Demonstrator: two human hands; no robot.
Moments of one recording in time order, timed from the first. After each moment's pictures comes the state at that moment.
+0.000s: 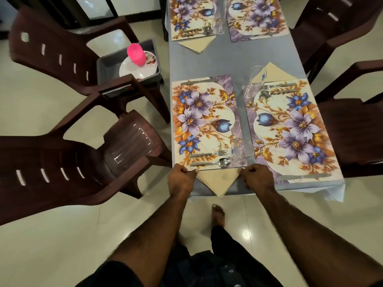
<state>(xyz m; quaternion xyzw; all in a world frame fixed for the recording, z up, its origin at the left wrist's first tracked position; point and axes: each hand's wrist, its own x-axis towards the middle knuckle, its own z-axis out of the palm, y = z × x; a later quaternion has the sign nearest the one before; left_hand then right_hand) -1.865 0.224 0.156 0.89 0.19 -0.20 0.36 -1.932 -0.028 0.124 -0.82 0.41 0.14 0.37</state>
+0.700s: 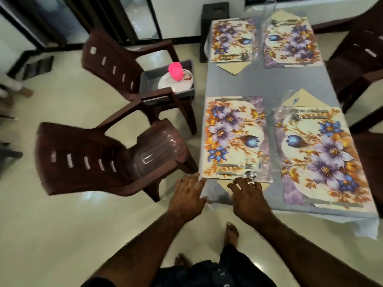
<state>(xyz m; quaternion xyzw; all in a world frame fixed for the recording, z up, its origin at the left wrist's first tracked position) -1.903 0.317 0.193 0.96 -0.23 -0.15 0.06 -1.950 0.071 0.185 -0.99 -0.08 0.10 0.11</state>
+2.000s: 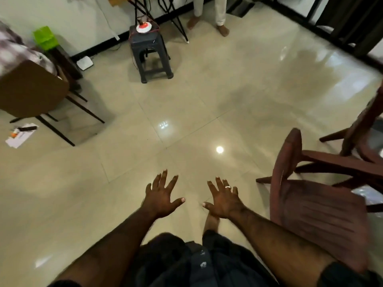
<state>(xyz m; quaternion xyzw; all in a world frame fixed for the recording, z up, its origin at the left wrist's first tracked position) -1.962 1.146 0.168 0.91 0.30 -0.23 0.15 -1.769 0.951 0.148 -0.82 -0.43 0.38 -0.04</state>
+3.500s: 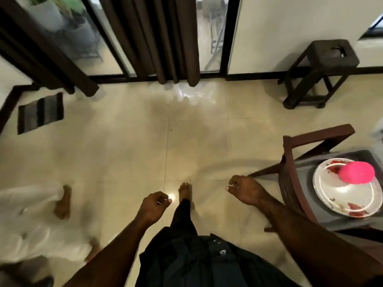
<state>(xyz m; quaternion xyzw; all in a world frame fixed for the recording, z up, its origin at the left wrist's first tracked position) -0.790 1.321 0.127 0.89 0.06 -0.30 0.34 -0.820 0.937 0.158 -0.90 0.13 0.30 0.28</state>
